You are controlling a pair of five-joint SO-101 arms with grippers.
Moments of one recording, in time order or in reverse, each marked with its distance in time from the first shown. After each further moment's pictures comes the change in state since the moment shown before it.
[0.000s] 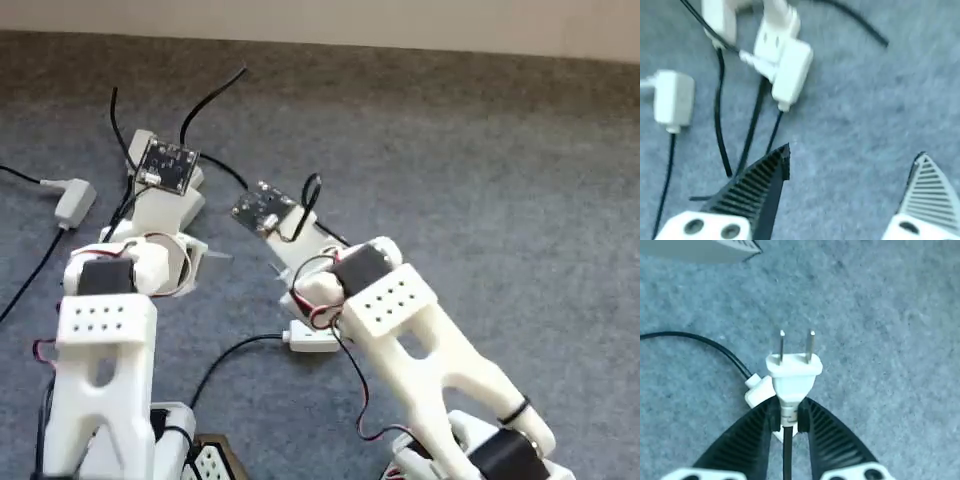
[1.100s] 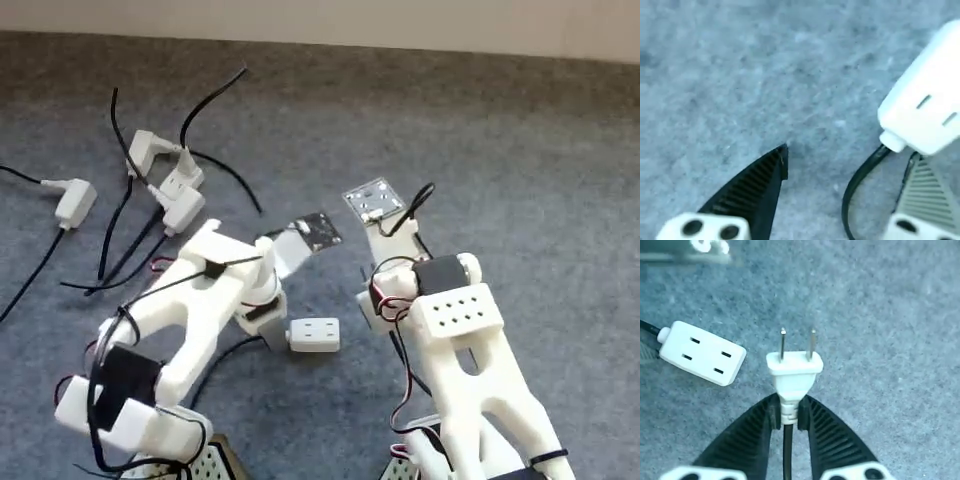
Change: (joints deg) left arm 21.8 43.9 -9.8 3.4 -18.9; right arm 20.6 -10.9 13.8 6.6 -5.0
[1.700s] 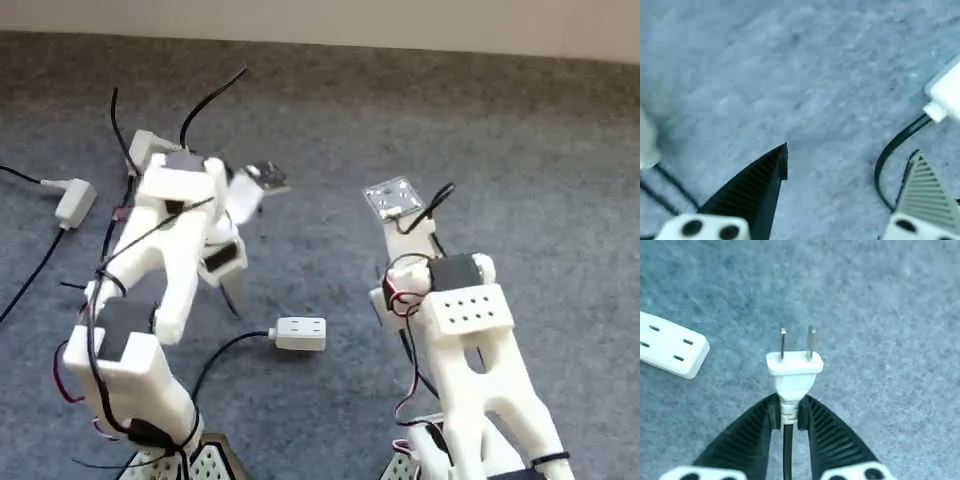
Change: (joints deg) left arm -10.2 15.3 -23.2 19.5 -6.4; right arm 3.3 0.0 0.1 0.4 0.2
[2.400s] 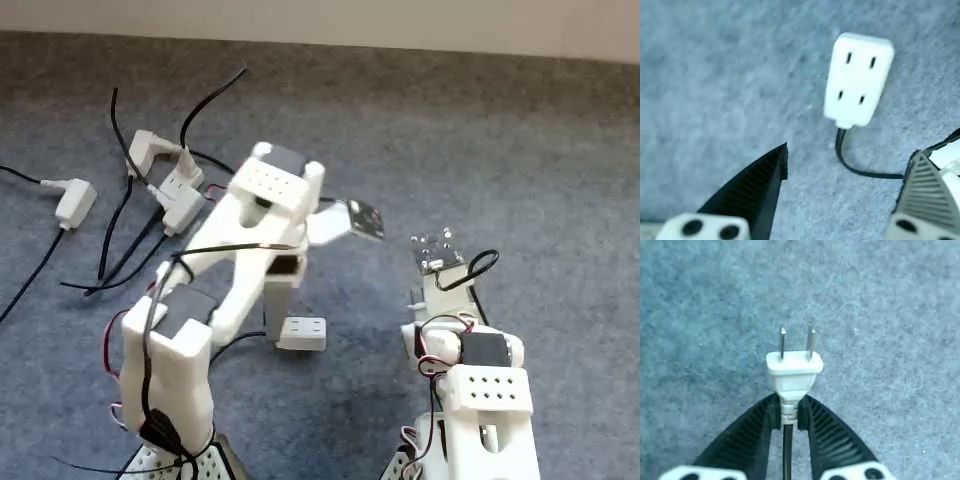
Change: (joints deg) left arm 13.9 10.1 -24.2 19.9 -15.9; right arm 13.5 -25.3 28.6 -11.9 5.4
